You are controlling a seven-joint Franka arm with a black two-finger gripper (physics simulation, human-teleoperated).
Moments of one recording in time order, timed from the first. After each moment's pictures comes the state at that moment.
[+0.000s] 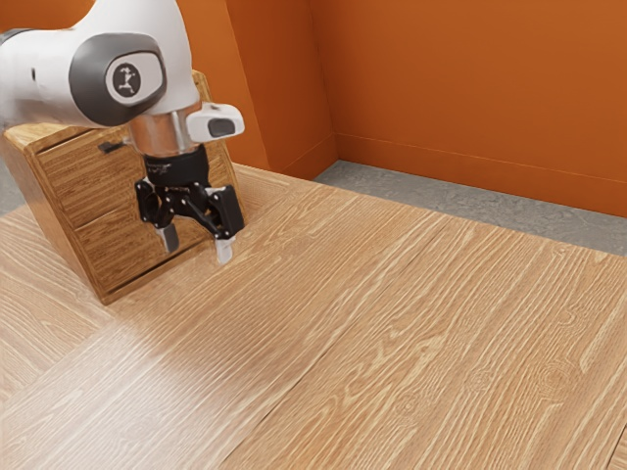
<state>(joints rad) -0.13 0.07 0.30 -1.45 -0.01 1.39 -0.02</state>
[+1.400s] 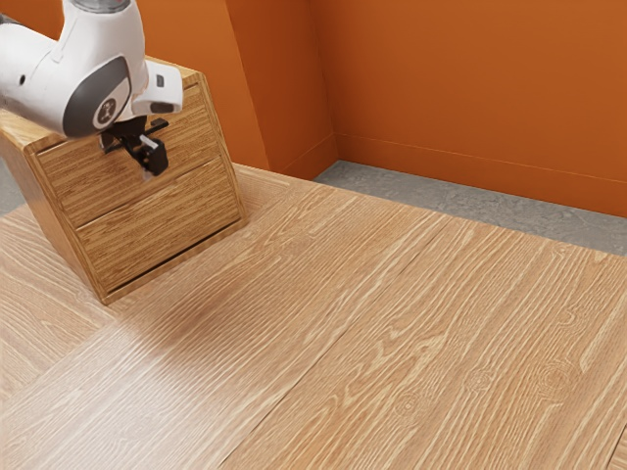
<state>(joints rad) 0.05 0.18 0.32 -1.39 0.46 1.91 0.24</state>
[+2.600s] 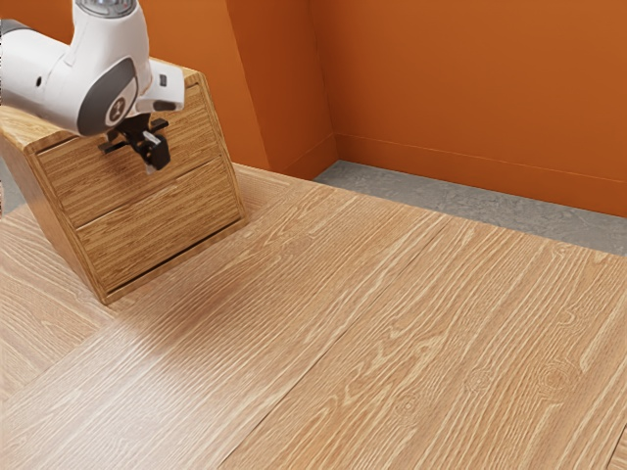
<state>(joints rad) 0.19 0.31 0.23 -1.25 0.44 1.93 0.30</state>
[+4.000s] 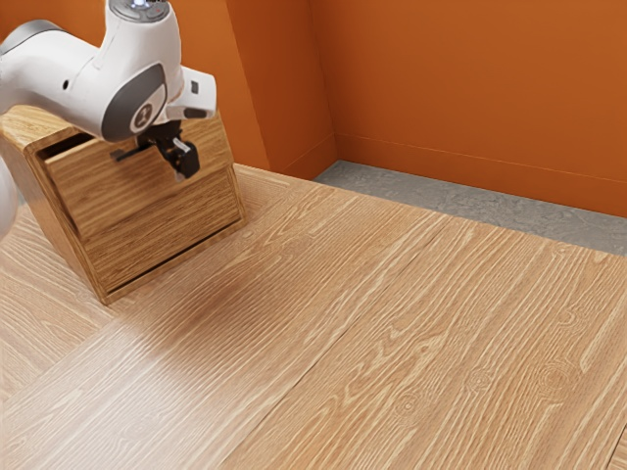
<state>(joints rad) 0.19 0.29 0.13 -1.29 0.48 1.91 0.26</state>
